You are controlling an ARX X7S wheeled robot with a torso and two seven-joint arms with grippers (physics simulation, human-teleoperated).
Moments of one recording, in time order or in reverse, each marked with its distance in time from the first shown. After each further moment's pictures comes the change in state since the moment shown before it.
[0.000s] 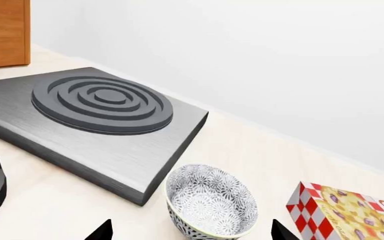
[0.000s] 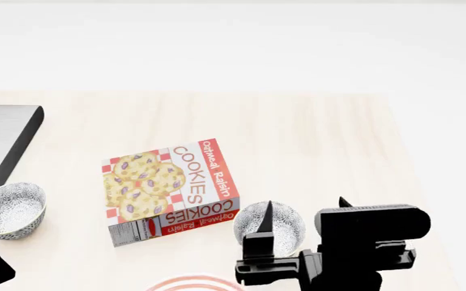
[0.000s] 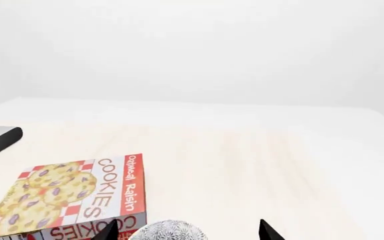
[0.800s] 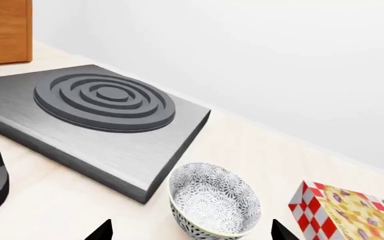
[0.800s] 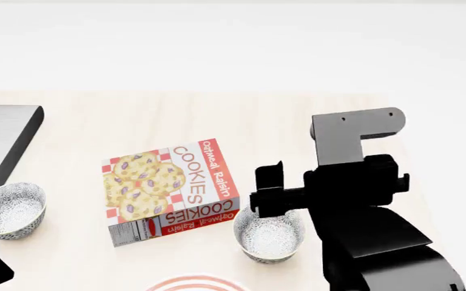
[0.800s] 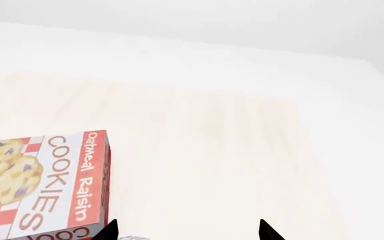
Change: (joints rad) left arm 0.000 -0.012 0.008 -0.012 -0.019 0.007 -0.009; right arm 0.498 -0.015 -0.084 0.481 0.011 0.289 -0.043
